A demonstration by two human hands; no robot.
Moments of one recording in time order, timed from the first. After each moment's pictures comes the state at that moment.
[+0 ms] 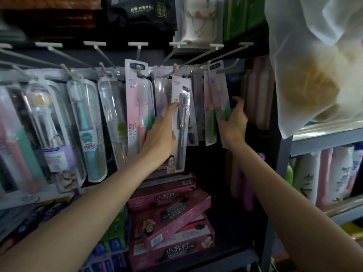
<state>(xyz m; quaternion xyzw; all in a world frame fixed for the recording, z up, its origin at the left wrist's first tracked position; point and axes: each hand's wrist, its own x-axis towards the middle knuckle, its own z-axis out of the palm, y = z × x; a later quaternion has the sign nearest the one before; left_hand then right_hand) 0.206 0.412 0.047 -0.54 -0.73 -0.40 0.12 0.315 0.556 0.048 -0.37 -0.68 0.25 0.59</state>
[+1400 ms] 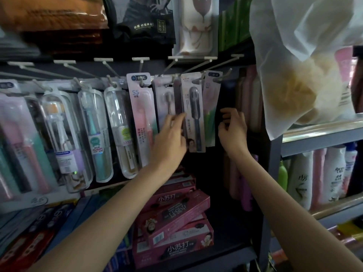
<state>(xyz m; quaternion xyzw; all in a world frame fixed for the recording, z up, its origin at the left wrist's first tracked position) 0.233 0.402 0.042 -0.58 -0.66 -0.40 0.27 0.340 0.524 0.044 -0.29 -0.71 0.24 0.59</state>
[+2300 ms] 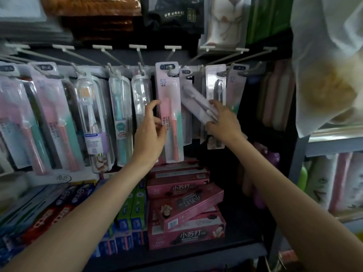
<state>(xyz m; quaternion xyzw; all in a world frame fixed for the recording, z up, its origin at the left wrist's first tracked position) 0.171 0.355 0.029 -0.48 -0.65 -0.53 0.26 0.294 0.501 0.058 -0.26 -0.85 0.16 0.44</state>
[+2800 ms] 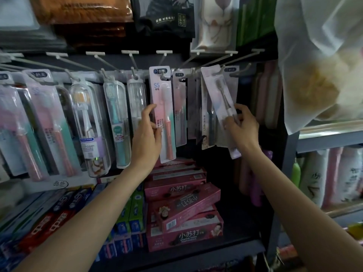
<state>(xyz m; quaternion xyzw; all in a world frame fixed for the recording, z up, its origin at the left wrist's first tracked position) 0.170 0.360 0.021 -0.49 -0.65 -0.51 0.28 0.339 0.505 0.041 -0.26 -0.70 0.31 0.59</state>
